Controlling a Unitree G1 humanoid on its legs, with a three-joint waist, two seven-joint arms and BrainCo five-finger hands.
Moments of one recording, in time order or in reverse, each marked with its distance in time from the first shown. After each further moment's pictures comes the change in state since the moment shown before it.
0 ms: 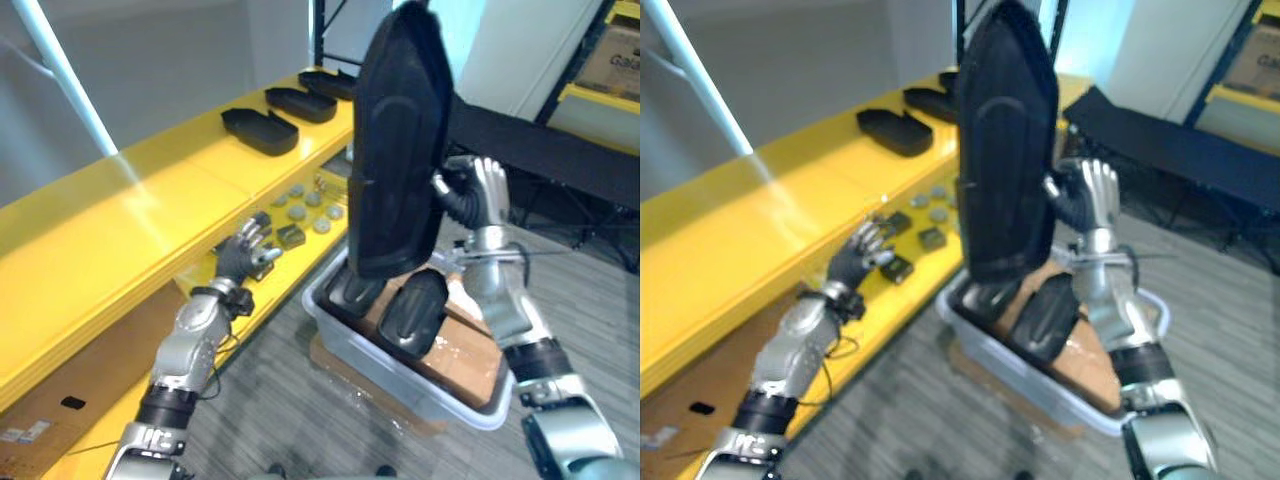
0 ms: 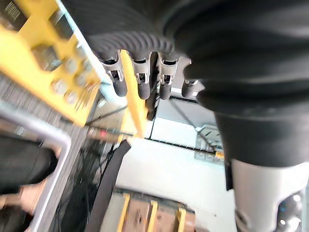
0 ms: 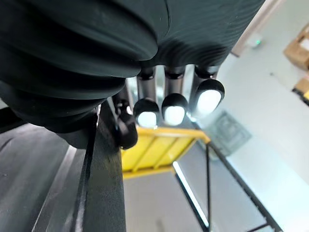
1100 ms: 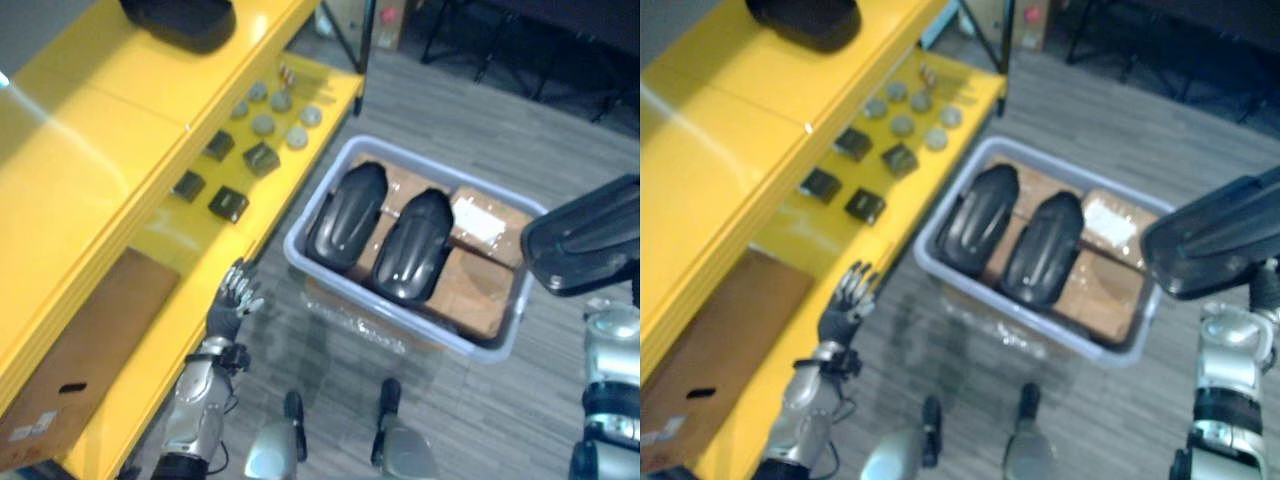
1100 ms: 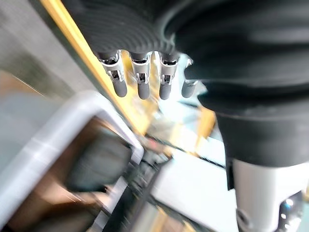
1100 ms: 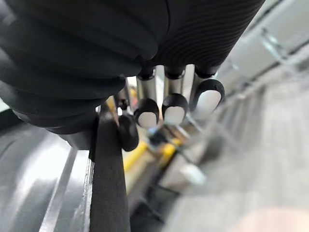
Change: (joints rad) left arm 0.301 -0.139 0.077 -0.044 0.032 -0.310 -0.090; right arm 0.247 -0.078 -0.563 0.061 0.454 0.389 -0.148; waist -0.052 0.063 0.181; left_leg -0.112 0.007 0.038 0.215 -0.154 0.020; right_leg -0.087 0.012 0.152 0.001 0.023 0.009
